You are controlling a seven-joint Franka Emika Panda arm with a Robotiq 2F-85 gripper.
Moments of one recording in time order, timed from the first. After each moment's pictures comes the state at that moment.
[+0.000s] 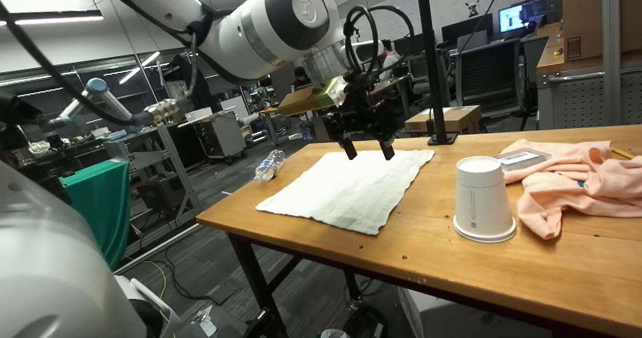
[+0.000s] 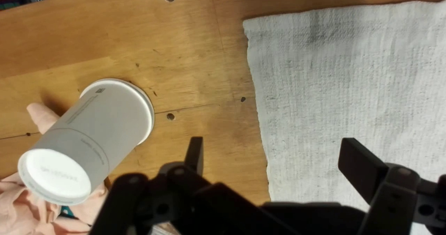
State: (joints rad) arm -0.08 -0.31 0.07 -2.56 -0.15 2.40 0.23
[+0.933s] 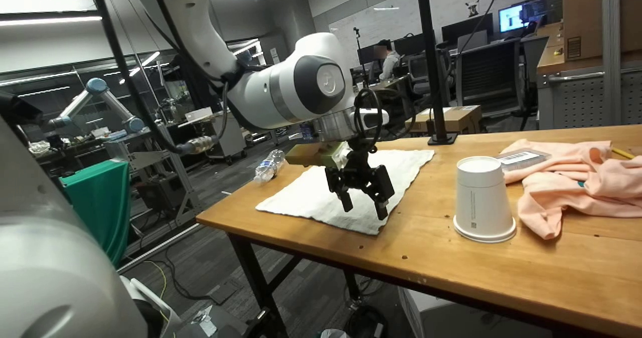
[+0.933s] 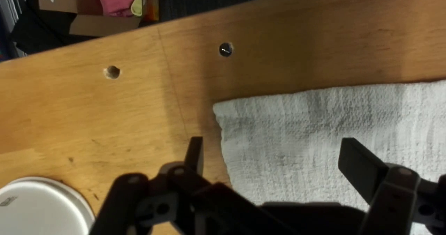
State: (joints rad) arm -0.04 -0.08 0.06 -2.60 -0.14 2.48 0.29
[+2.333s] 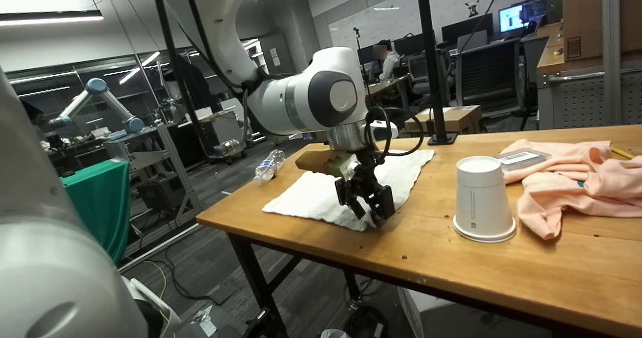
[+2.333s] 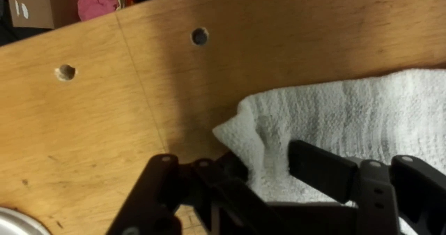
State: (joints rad) arm -0.03 0.03 0.04 -2.54 -0.05 2.50 0.26
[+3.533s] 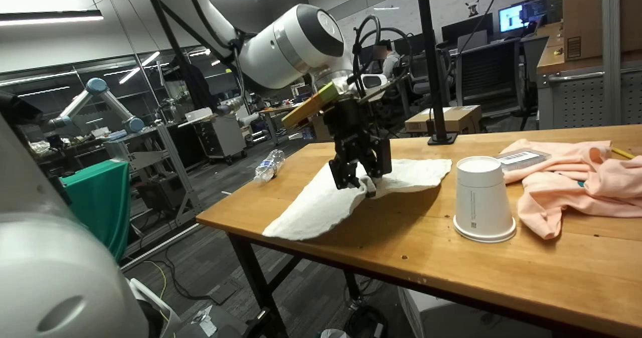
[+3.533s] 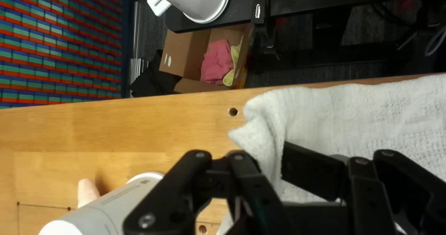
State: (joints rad) arm 0.00 -0.08 0.06 -2.36 -0.34 1.88 0.28
